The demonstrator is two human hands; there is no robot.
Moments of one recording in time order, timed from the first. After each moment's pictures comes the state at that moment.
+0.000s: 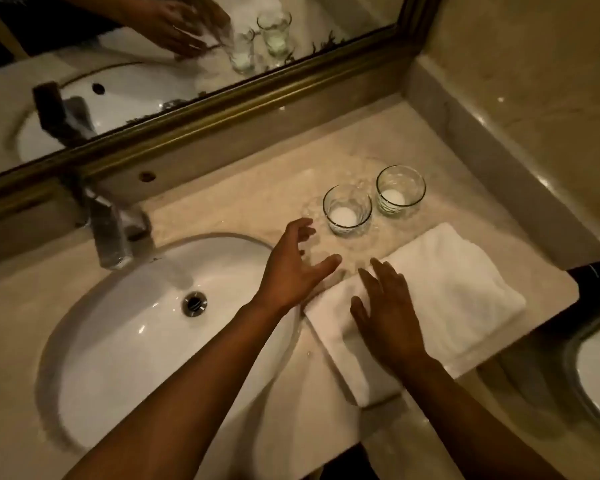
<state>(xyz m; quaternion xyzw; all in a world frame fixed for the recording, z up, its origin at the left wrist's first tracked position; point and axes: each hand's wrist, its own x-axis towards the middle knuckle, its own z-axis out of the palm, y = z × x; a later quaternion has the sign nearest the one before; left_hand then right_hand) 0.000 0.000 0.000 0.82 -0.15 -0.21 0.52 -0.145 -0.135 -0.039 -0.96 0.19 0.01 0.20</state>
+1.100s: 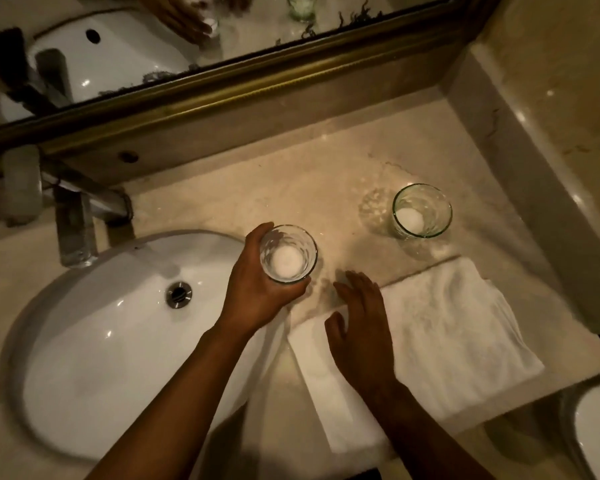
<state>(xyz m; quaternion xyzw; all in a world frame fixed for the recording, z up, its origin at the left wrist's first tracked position) 0.020 0.013 -0.019 0.86 -0.06 -0.15 0.49 -0.103 -0.135 -0.057 -0.93 0.18 -0.04 0.33</state>
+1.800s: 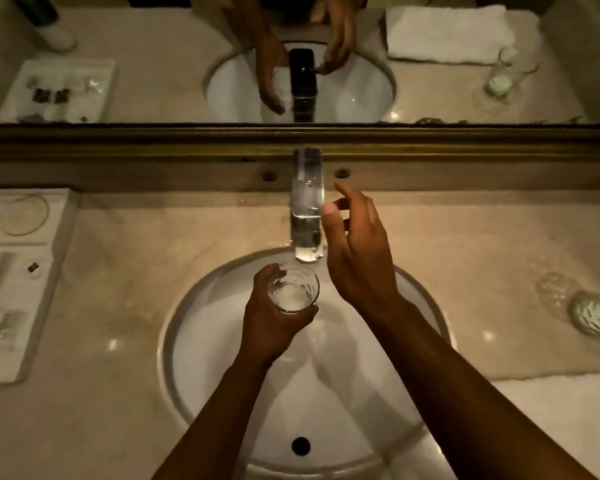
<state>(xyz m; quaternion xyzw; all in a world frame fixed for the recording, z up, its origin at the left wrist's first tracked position) 0.033 0.271 -0.051 0.82 0.14 -0.05 0.55 0.102 0.134 0.063 -0.88 0.03 -0.04 0.47</state>
